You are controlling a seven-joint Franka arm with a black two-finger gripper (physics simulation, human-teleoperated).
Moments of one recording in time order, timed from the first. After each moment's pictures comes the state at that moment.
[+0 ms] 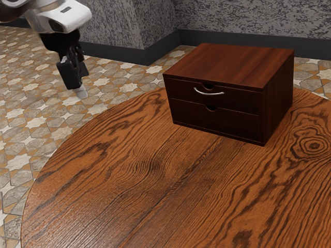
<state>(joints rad) -0.04 0.01 0.18 -1.21 0.06 1.35 0.94</state>
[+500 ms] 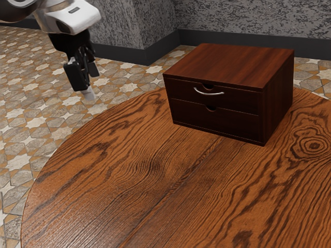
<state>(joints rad) -0.08 0.01 0.19 -1.21 0.06 1.35 0.97</state>
